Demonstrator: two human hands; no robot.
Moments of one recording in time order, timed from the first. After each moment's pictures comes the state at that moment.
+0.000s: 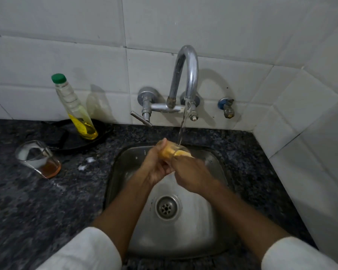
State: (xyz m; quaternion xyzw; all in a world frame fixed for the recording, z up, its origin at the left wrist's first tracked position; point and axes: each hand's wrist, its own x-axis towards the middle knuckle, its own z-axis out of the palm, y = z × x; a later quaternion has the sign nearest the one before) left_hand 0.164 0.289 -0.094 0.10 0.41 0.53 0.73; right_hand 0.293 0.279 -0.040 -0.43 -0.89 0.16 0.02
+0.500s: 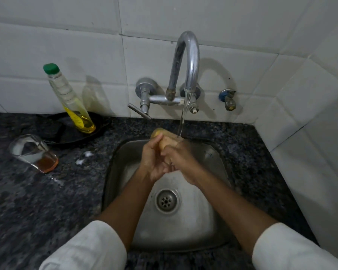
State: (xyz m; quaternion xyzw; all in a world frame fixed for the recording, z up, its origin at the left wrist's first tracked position) left_hand 0.164 0.288 -0.099 0.11 0.34 0.56 0.74; right_hand 0.265 0.290 -0.055 -0.53 -0.75 0.37 0.17
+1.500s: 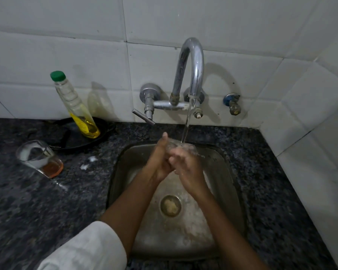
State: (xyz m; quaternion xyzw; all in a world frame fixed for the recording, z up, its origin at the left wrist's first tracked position) left_hand 0.165 0.301 -0.099 0.16 0.42 0.54 0.71; right_hand 0.283 0.278 -0.090 -0.48 -0.66 0.43 0.37
